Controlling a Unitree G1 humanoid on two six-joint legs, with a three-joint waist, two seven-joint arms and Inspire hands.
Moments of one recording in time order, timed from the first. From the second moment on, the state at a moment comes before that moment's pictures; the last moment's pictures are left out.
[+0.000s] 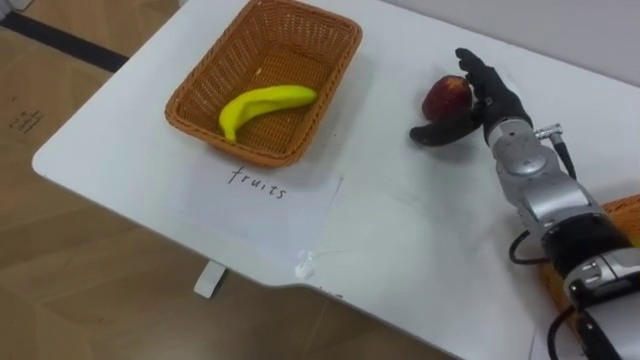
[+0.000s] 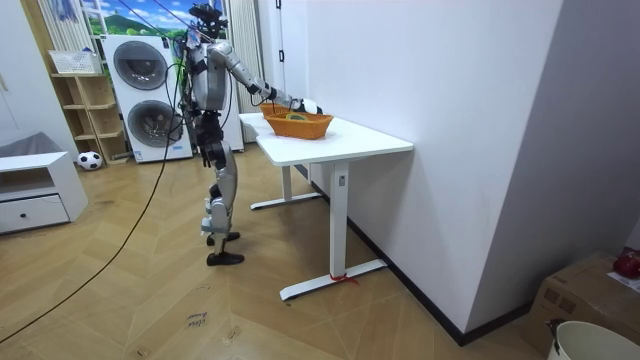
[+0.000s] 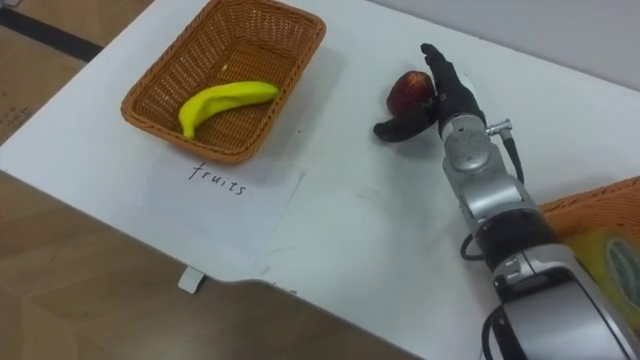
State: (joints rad) left arm 0.13 0.22 -0.01 1.02 0.01 0.08 0.15; right arm -0.70 -0.41 0.33 0.87 0.07 0.03 -0.16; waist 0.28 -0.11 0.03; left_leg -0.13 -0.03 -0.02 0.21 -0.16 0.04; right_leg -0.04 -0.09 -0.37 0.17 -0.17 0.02
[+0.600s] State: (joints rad) left arm 0.12 0.22 -0.01 1.04 -0.01 0.07 0.15; right arm -0.70 -0.41 0.33 0.90 0.07 0.02 -0.16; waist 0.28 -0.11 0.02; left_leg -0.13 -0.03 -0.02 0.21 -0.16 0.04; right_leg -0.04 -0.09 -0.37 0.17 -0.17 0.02
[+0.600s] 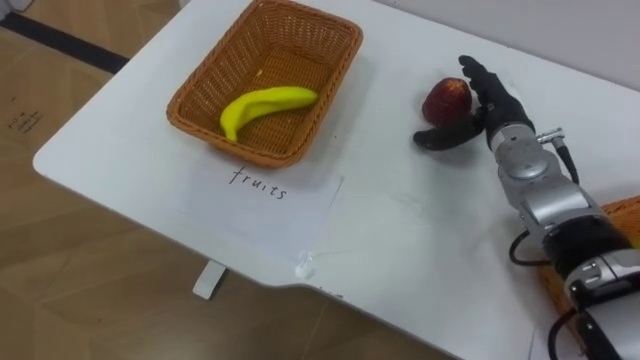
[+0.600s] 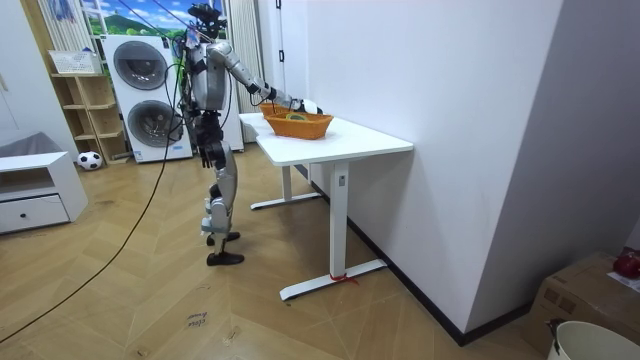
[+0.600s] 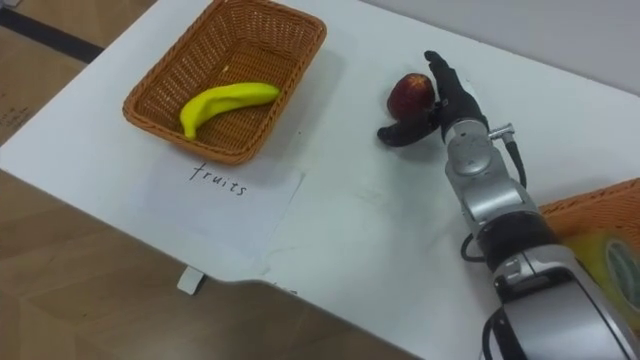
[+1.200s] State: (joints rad) left arm 0.12 0.22 0.00 1.06 -0.01 0.06 0.14; right arm -0.70 -0.41 0.32 0.90 0.07 0.02 -0.16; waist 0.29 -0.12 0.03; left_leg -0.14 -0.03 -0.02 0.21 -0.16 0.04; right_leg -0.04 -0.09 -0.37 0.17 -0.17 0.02
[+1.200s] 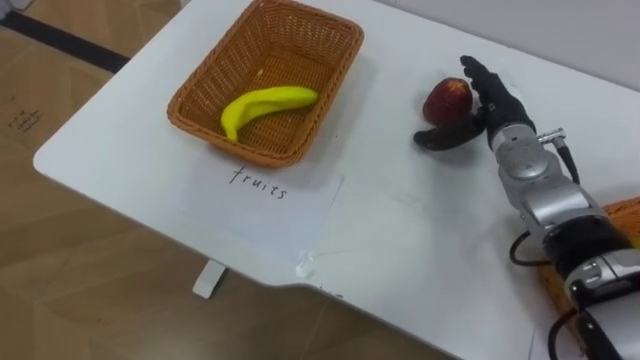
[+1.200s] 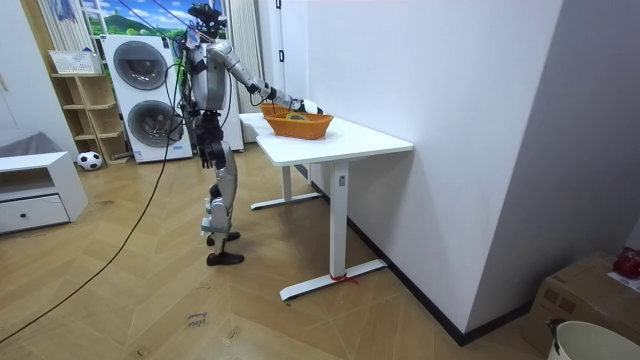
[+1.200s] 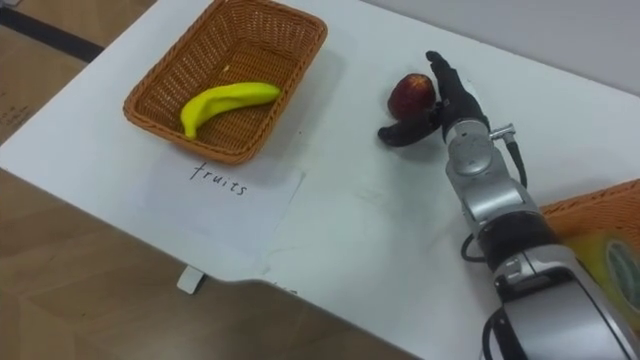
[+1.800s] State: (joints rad) left arm 0.13 0.22 -0.01 1.09 -0.01 0.09 0.15; right arm -0.74 -0.43 0.31 0.96 0.07 0.02 -0.16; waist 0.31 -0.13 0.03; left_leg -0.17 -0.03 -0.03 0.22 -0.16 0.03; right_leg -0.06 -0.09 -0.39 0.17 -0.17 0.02
